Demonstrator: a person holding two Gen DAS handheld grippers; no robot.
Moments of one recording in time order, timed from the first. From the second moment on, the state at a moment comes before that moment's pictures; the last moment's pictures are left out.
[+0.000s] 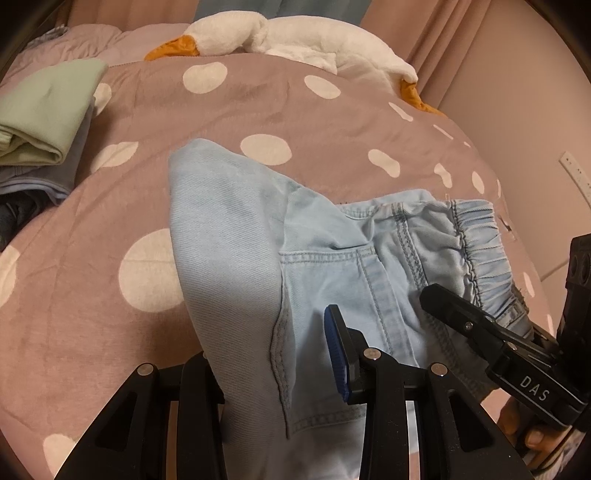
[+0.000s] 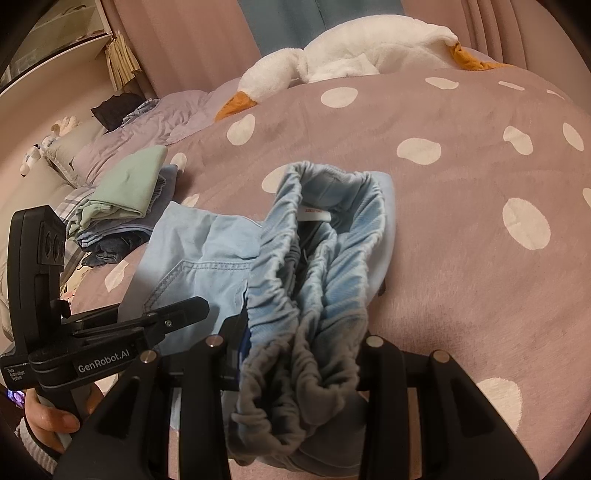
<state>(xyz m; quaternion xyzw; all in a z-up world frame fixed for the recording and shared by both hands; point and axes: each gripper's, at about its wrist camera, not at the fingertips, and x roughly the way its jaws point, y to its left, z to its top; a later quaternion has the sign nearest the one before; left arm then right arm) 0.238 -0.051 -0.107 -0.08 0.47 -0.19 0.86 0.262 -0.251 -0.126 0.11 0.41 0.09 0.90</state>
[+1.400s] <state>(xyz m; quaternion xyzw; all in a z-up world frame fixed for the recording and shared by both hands) 0.248 -0.053 -0.117 -0.06 0.48 -0.17 0.86 0.274 -0.261 -0.149 0.13 0.44 0.08 0.89</state>
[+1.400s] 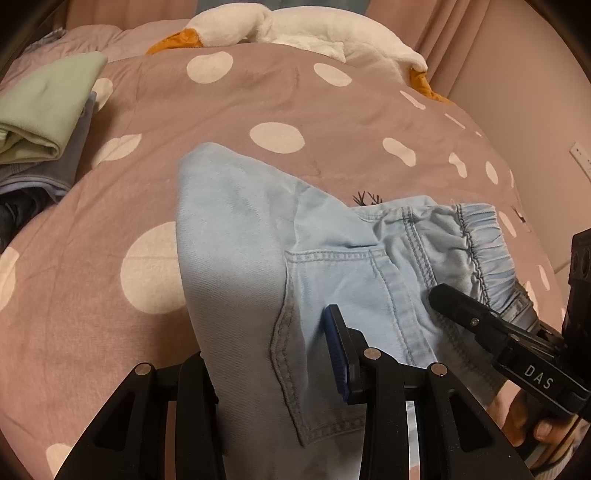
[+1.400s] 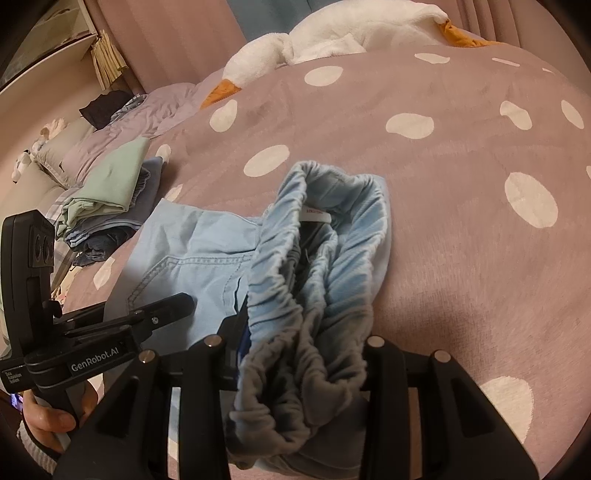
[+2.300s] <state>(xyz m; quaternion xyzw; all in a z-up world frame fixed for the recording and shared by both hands) 0.229 -0.037 -0.126 -0.04 0.49 -0.14 0.86 0.263 -0.276 -0.164 0.14 0.46 0.06 0.87</state>
